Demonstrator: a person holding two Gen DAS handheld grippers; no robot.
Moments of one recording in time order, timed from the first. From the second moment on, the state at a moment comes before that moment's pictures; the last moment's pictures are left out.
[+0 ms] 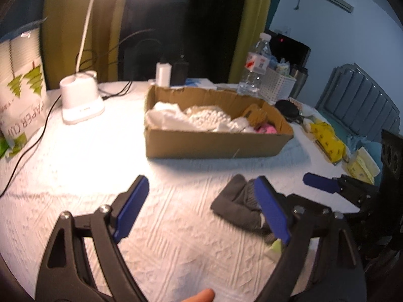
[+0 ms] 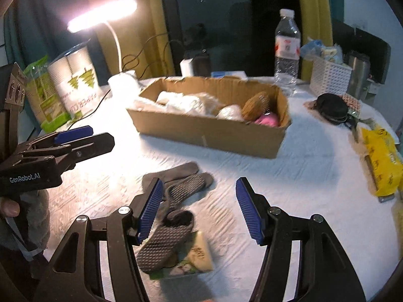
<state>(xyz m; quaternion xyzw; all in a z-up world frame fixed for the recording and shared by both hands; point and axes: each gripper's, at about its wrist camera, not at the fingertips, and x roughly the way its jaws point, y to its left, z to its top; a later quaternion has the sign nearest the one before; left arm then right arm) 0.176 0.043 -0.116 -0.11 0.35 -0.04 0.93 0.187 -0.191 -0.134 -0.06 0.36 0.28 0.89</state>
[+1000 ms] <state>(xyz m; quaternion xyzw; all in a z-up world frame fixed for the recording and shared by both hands) 0.174 -0.004 -0.144 -0.08 0.41 -0.06 0.91 0.186 -0.218 -0.132 -0.06 0.33 0.28 0.90</state>
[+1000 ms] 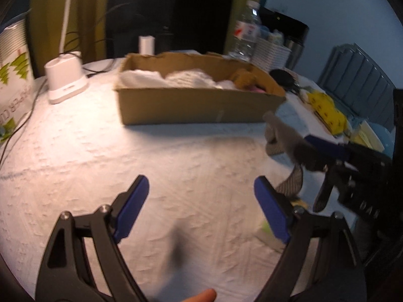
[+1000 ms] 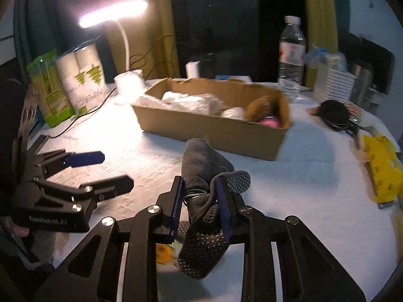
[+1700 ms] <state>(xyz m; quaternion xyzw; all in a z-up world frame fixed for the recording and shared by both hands) 0.166 -0.100 -0.167 0.02 0.45 -0.14 0.88 0.172 -0.295 -0.136 0.00 0.32 0.23 0.92</state>
